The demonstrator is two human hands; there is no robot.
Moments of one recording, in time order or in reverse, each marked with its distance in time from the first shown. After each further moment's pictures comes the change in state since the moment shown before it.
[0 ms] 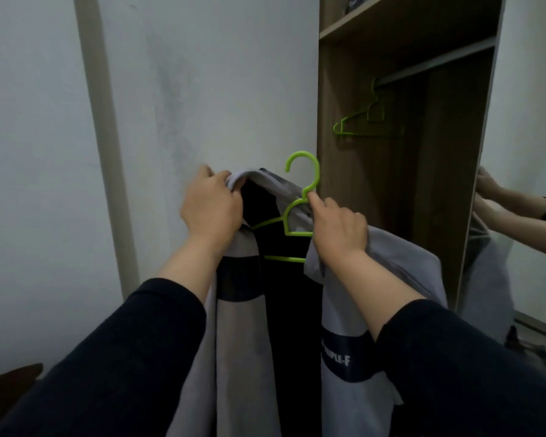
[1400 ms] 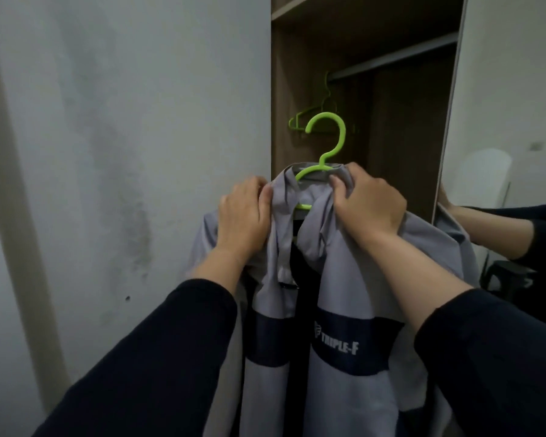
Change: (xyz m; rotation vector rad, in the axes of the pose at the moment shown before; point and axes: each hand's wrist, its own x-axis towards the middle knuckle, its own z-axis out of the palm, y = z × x) left_hand -0.013 0.045 0.138 -0.343 -0.130 0.365; right_hand 0.021 0.088 -0.007 0.143 0.276 0.268
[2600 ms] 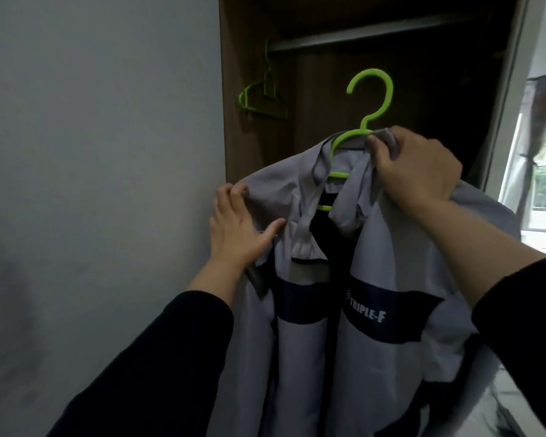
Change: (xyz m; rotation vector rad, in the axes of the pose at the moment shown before) left_hand 0.052 -0.108 0.155 -0.344 -0.290 0.048; right_hand 0.065 0.003 0.054 -0.591 0.291 0.216
